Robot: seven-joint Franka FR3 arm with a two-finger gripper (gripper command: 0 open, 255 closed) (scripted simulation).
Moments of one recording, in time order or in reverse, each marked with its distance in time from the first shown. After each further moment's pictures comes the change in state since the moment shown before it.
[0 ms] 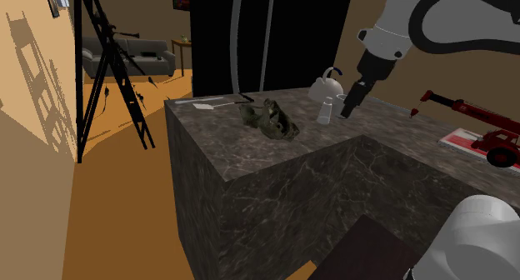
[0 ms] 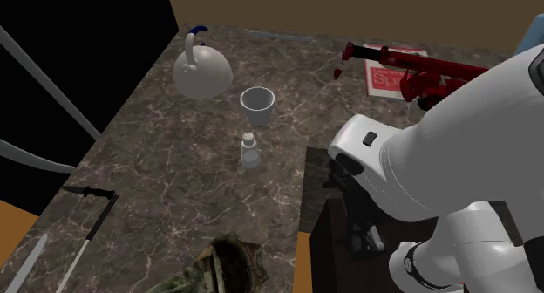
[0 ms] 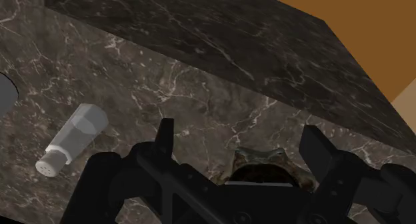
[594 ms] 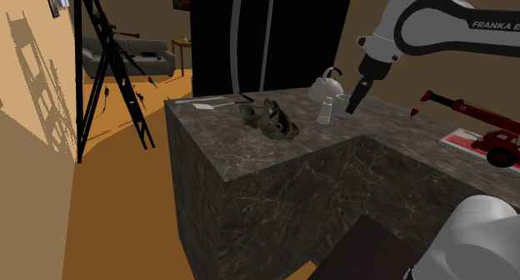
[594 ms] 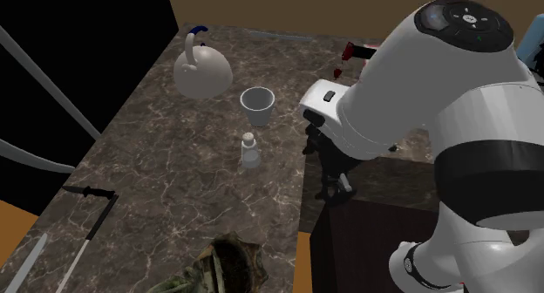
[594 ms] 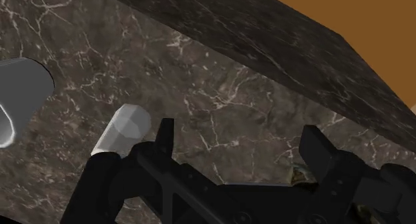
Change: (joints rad) arm -0.014 0.094 -0.160 0.024 -0.070 0.073 -0.218
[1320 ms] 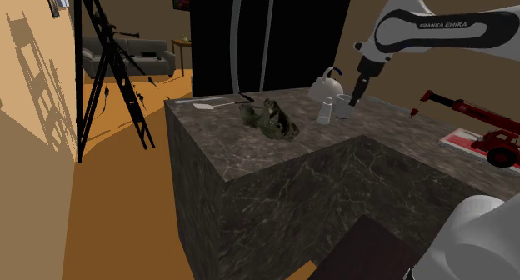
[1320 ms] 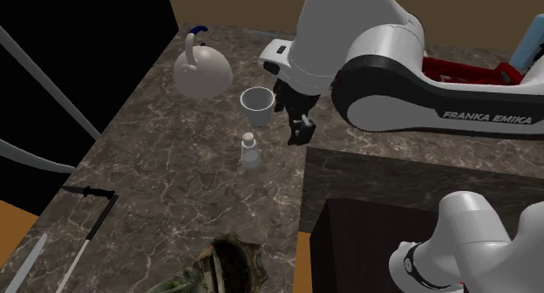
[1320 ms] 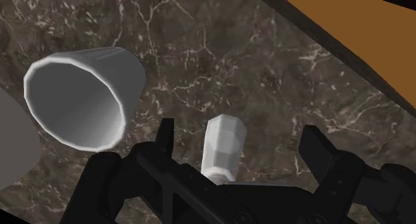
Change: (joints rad) arm 0.007 0.281 -0.253 0.203 -0.022 0.091 -0.369
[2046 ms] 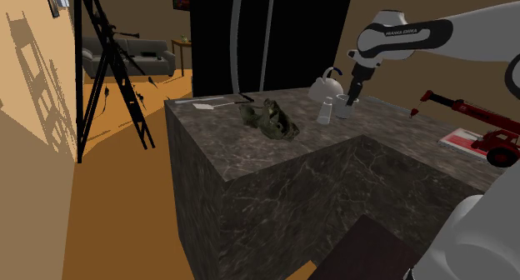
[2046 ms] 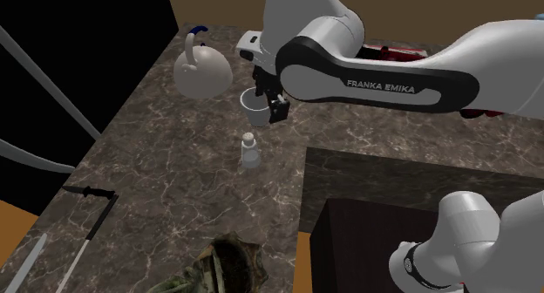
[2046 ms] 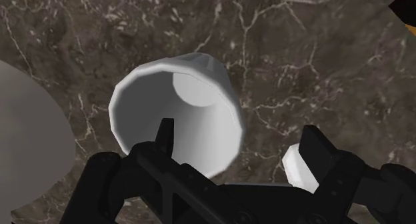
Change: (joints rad) arm 0.003 0.288 -0.160 0.197 0.113 0.074 -0.284
